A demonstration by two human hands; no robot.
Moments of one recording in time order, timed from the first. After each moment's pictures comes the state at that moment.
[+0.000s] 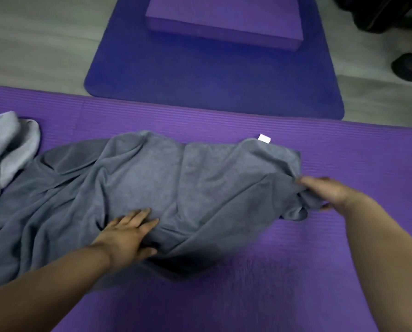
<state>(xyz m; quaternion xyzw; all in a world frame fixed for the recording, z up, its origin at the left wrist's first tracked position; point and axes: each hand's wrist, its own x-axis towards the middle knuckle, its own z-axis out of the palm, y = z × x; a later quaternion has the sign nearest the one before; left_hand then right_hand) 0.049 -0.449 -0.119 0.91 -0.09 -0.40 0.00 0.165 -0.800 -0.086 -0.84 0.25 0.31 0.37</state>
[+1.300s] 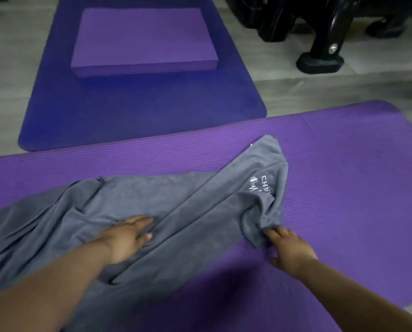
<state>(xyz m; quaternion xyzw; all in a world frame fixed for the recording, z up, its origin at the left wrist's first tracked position) 0.107 -0.528 -0.083 0.91 -0.16 -0.39 0.04 0.027 -0.847 -0.111 -0.95 0.05 0.30 0.03</state>
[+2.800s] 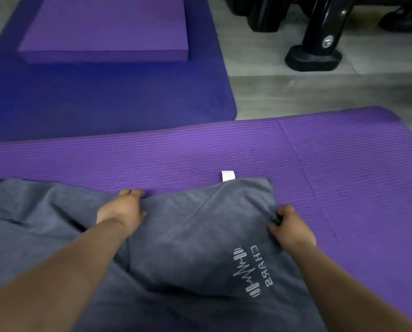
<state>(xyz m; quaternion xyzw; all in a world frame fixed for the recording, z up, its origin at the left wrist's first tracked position) 0.171 -0.707 -0.121 0.95 0.06 -0.30 0.07 0.114 -1.010 -0.144 -0.90 0.28 0.23 0.25</state>
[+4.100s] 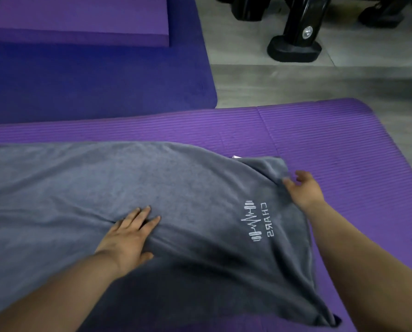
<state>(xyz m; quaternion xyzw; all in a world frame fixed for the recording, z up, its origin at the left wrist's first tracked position) 0.094 -0.747 -0.125 0.92 -0.17 -0.35 -0.02 0.140 -1.081 -0.122 -0.86 0.36 0.08 0.36</state>
